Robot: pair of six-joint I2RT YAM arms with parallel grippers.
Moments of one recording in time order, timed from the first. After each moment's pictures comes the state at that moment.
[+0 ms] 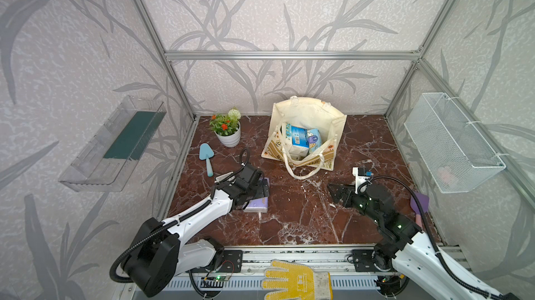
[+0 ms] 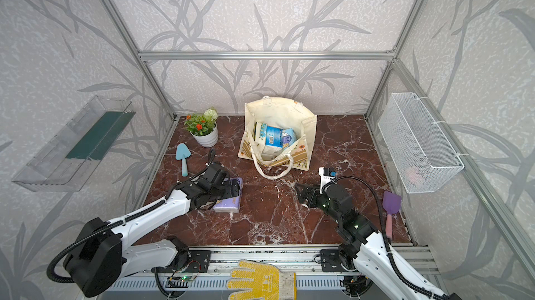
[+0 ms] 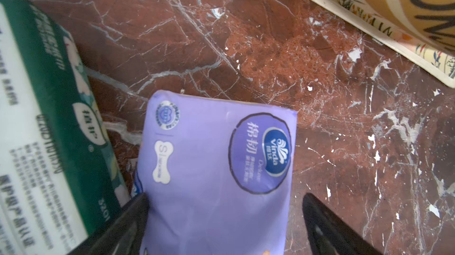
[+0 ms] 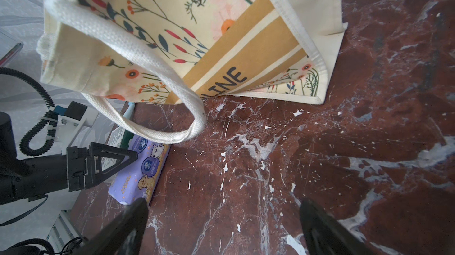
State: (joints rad) left arm -0.57 1.21 0.65 -0.45 -0.08 -0.71; right arm 0.57 0.56 0.33 -0.19 -0.03 0.65
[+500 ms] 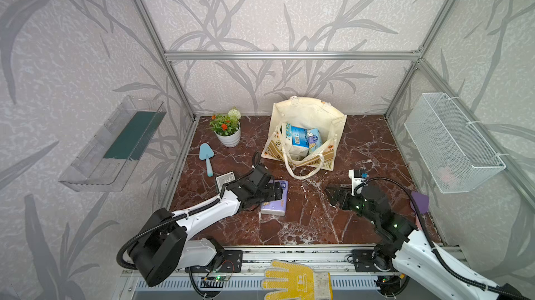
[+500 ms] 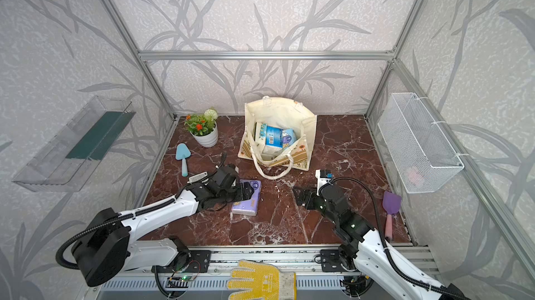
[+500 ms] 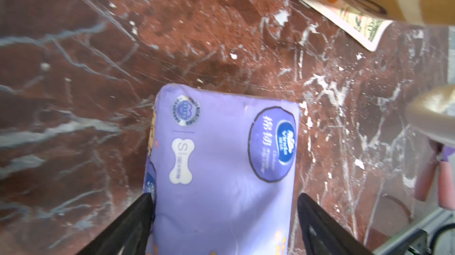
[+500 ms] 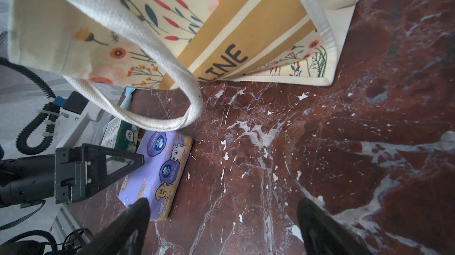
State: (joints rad) left arm -0.69 1.26 0.65 -0.31 0.05 -0.82; right arm 0.64 0.61 0.30 -0.16 -0.01 0.70
